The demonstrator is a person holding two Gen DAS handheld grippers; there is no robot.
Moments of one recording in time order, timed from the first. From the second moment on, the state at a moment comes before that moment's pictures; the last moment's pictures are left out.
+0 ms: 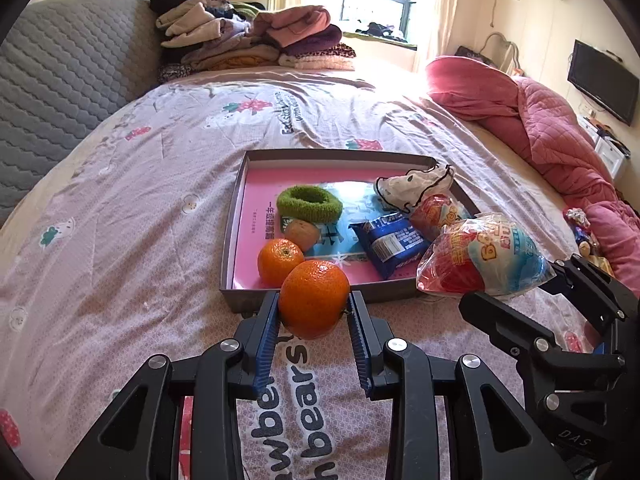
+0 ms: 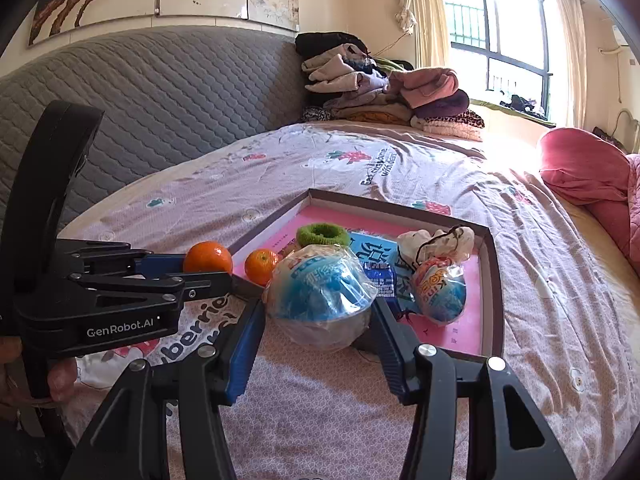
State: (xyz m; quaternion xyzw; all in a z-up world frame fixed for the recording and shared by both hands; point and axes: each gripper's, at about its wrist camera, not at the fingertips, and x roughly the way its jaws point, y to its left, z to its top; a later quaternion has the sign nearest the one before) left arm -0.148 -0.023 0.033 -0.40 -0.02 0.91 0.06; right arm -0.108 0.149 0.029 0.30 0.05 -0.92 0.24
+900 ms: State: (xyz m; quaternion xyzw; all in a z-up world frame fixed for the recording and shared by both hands) left arm -0.166 0.013 0.105 -0.35 0.01 0.94 0.05; right arm -0.123 0.210 0.111 0.21 0.03 -0.96 0.20
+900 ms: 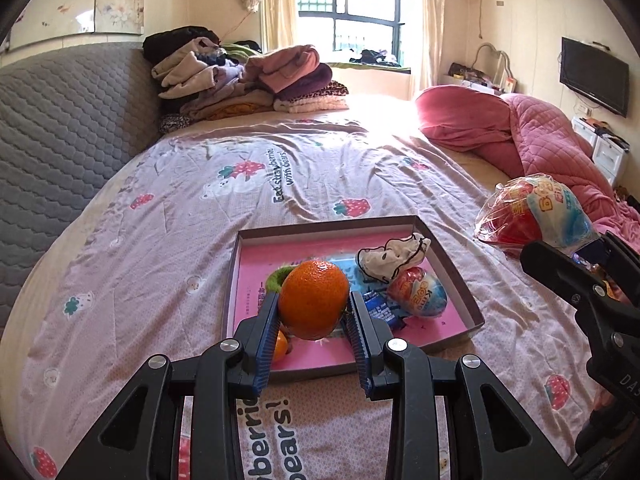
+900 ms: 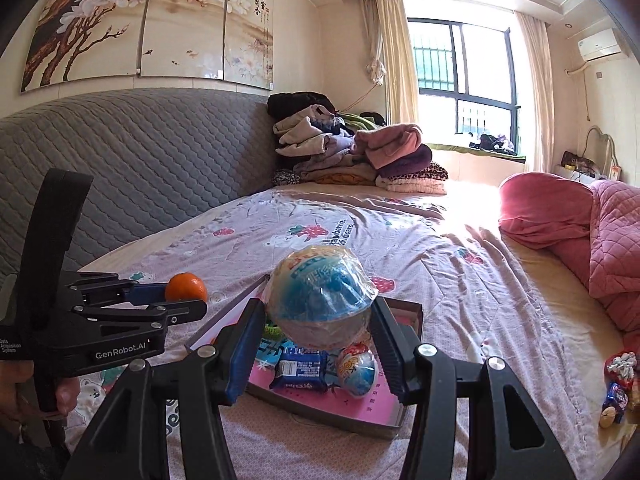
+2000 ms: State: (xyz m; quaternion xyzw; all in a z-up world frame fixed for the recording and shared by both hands) left arm -0.233 0.012 0.031 -0.38 0.04 0.92 0.03; right arm -0.181 0.174 0.041 0.28 0.09 -0.93 0.20
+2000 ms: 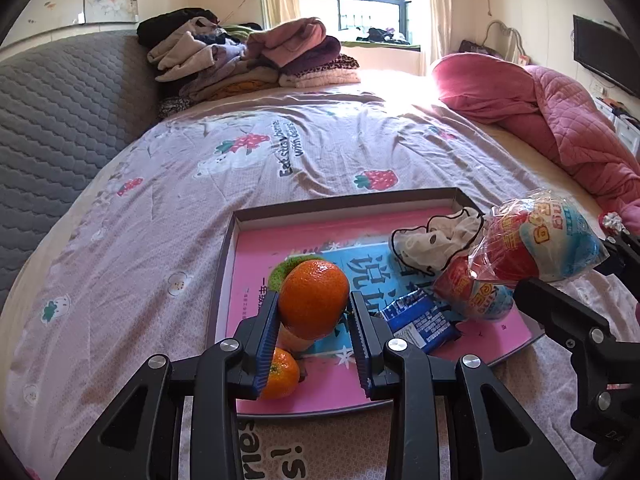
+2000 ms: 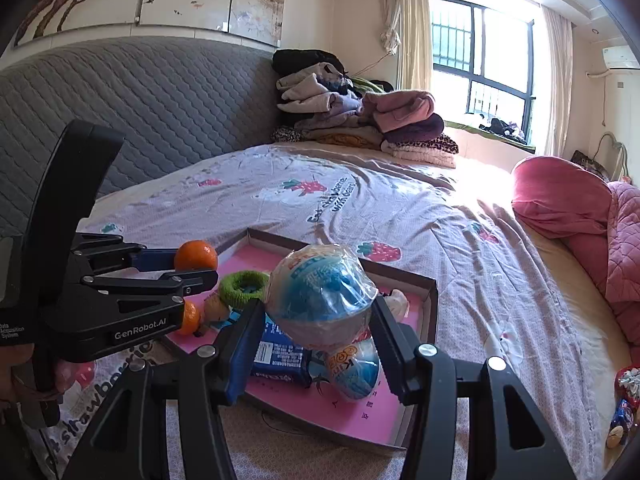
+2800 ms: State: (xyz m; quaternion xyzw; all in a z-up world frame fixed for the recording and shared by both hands) left arm -0.245 0.018 -0.020 -0.41 0.04 0.91 0.07; right arm -0.183 0.150 -0.017 0.32 0.14 -0.91 0.20
